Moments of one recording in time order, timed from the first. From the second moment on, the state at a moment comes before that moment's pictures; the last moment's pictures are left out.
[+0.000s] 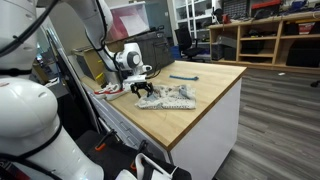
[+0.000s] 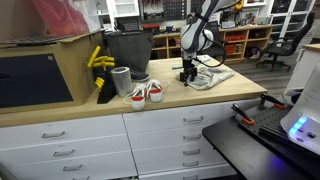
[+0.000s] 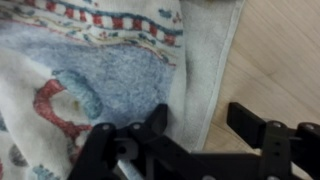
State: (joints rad) arm 0.10 0.51 0.10 -2.17 -0.06 2.62 -0.07
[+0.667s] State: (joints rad) arm 0.11 0.51 0.12 -2.18 -0.05 2.65 -0.07
